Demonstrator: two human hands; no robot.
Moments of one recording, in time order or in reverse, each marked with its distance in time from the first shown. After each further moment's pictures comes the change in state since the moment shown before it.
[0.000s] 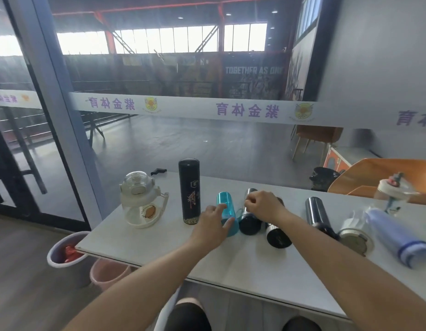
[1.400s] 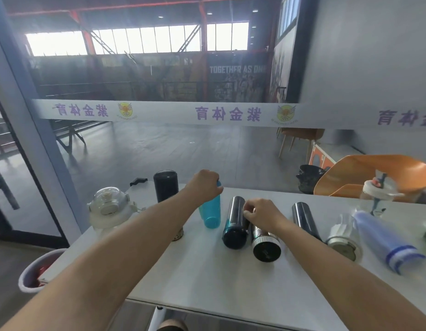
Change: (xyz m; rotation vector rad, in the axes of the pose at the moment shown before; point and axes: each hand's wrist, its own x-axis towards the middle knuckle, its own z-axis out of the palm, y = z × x) left_hand 0.157 0.045 -0.041 0.432 -0.033 0.200; right_hand 0.024 0.061 -0.007 -0.006 0.059 0.048
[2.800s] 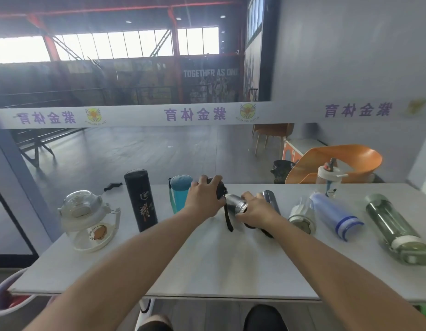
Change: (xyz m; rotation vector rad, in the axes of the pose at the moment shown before) left_hand -0.058 0.100 0.019 -0.096 0.069 0.010; right_hand -0.064 0.024 -0.034 -0.049 -0.033 0.340
